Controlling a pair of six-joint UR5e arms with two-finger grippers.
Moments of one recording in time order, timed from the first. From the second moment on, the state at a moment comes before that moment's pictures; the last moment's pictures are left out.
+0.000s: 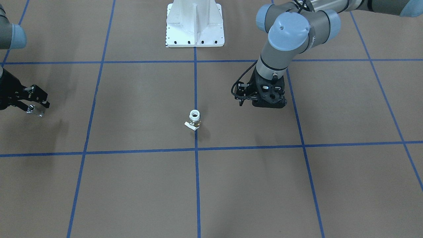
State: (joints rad) left arm -0.72 -2.17 -1.74 -1.56 -2.05 -1.02; right arm 0.99 -1.68 1.71 -0.95 2.24 0.80
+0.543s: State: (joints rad) left arm -0.72 -2.17 -1.74 -1.56 -2.05 -1.02; right arm 0.99 -1.70 1.71 -0.95 2.23 0.79
